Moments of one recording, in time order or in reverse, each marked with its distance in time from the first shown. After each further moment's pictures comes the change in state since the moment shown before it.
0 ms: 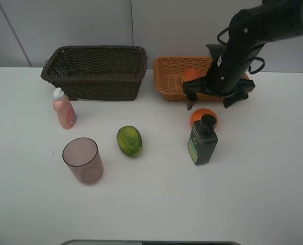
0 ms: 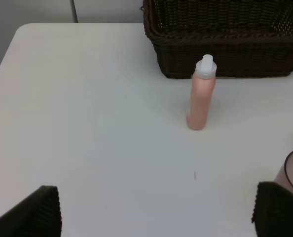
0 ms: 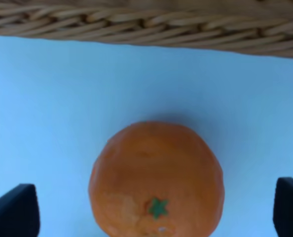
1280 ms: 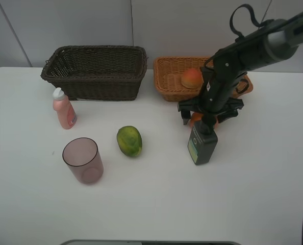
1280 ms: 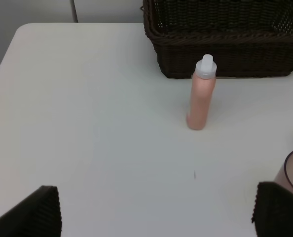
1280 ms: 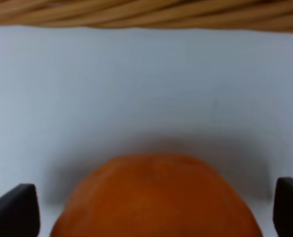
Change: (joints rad) left arm 0.000 0.000 0.000 0.000 0.000 0.000; right arm 0.010 0.157 0.020 -0.088 -0.136 0.130
